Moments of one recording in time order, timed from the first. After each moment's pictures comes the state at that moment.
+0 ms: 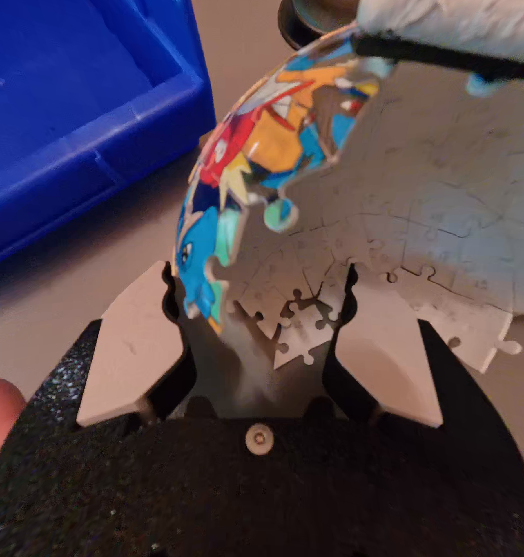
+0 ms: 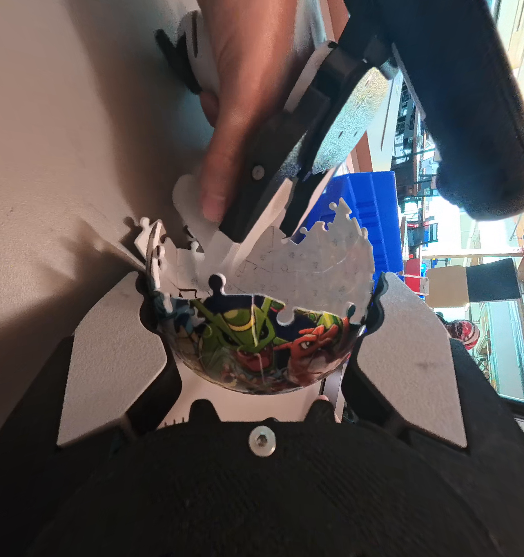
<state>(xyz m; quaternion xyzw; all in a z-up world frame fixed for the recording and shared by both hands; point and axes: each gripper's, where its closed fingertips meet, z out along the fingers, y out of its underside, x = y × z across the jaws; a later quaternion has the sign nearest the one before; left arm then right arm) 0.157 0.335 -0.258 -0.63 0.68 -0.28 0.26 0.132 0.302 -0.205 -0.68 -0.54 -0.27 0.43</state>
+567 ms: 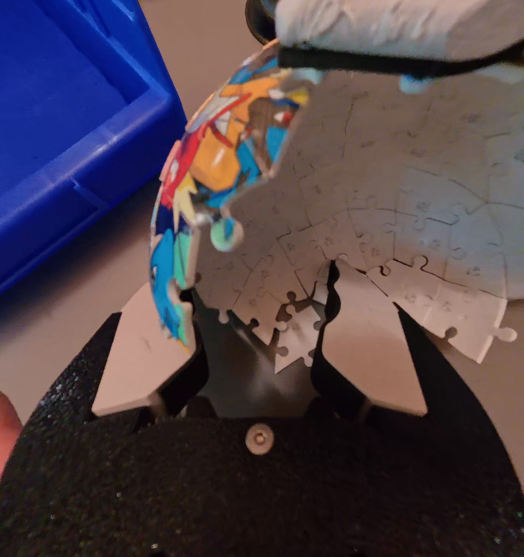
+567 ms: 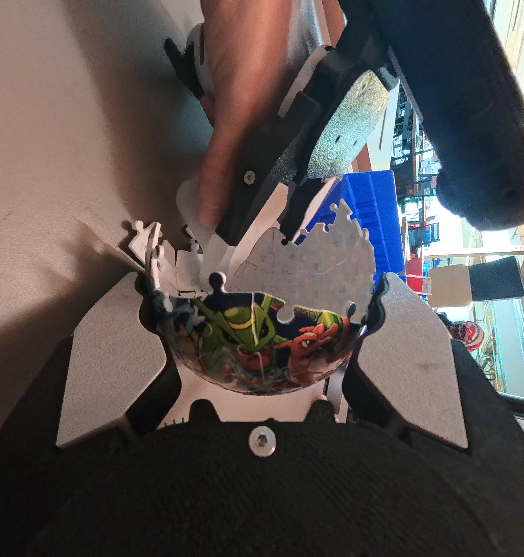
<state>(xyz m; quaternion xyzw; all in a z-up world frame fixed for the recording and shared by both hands) 0.160 0.329 -0.257 -0.59 0.72 -0.28 0.25 0.133 0.303 -0.205 -0.68 -0.53 -0.26 0.44</state>
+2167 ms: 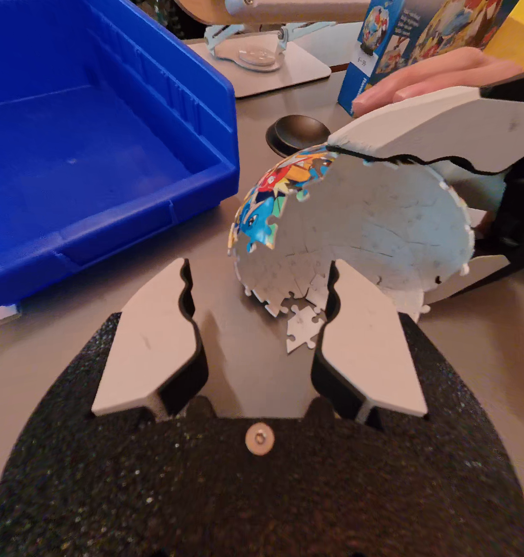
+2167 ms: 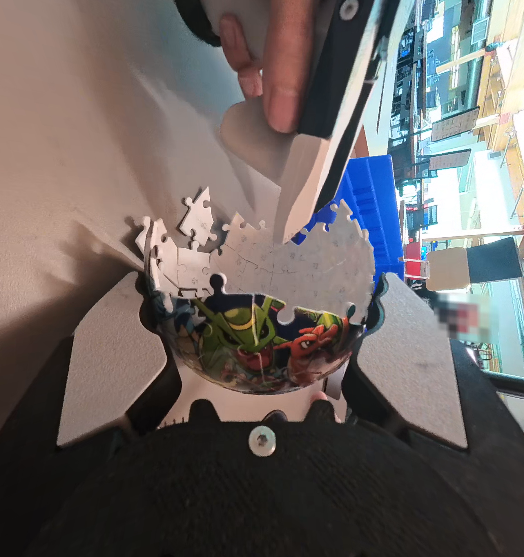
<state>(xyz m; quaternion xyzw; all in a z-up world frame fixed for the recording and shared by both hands) 0.142 0.349 -0.202 -0.58 0.63 -0.42 0.29 0.138 0.306 -0.206 -0.69 -0.51 -0.27 0.43</state>
